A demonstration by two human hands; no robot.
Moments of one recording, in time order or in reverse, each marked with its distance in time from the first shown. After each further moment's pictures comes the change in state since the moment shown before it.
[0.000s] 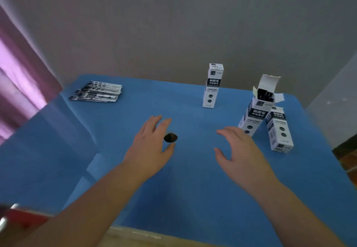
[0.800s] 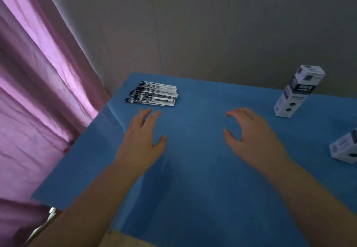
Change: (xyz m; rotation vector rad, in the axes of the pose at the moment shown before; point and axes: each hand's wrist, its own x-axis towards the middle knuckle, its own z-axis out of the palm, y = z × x) left_hand 0.004 -0.201 -0.112 0.005 0.126 -0.181; right_hand 0.127 -0.163 0.095 0.002 0.005 -0.093
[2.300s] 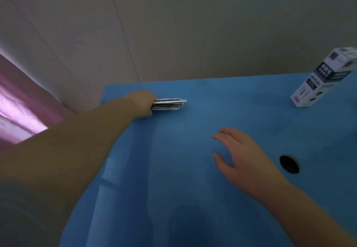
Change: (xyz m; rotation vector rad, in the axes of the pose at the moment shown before) left_hand 0.323 -0.118 0.054 0.676 -0.635 0.423; right_hand 0.063 -0.065 0.111 -0.024 -0.088 0.199
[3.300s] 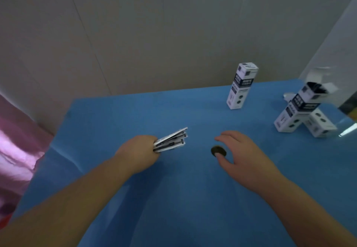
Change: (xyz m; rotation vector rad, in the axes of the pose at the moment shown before) left_hand -0.126 0.204 0.011 -0.399 0.139 -0.063; right_hand -0.107 0.101 -0.093 -0.059 0.081 0.064
